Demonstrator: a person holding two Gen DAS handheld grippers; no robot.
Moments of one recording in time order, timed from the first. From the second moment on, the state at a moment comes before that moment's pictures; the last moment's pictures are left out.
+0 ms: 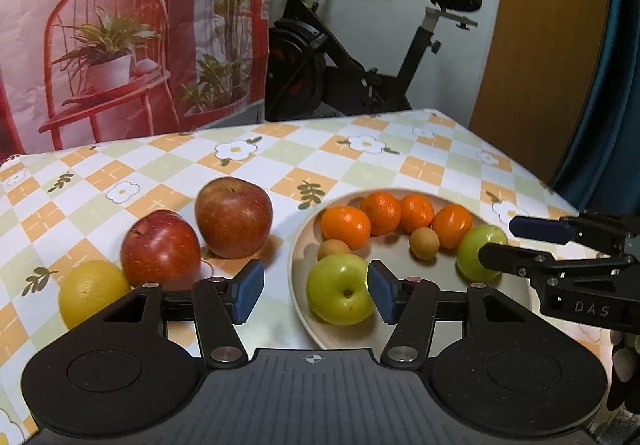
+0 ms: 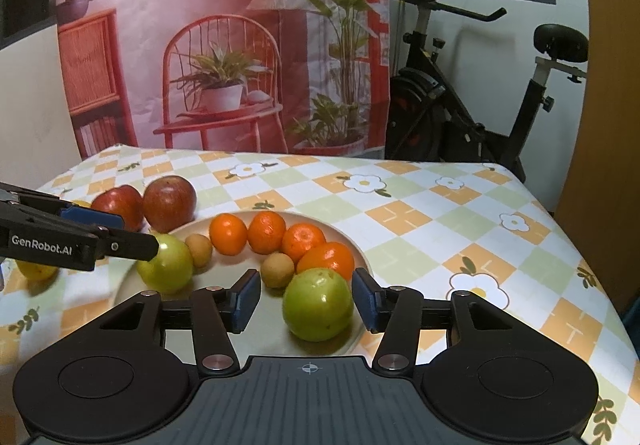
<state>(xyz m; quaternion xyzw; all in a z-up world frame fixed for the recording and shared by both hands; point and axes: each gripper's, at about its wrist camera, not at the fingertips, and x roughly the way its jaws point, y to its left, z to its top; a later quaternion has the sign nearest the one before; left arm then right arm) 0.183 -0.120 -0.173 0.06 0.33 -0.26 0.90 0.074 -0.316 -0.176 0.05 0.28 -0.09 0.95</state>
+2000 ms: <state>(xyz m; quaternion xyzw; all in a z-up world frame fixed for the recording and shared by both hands) 0.194 0.029 -0.184 -0.09 0.39 -0.23 0.89 0.132 -0.195 -0.171 -0.02 0.32 0.05 0.95</state>
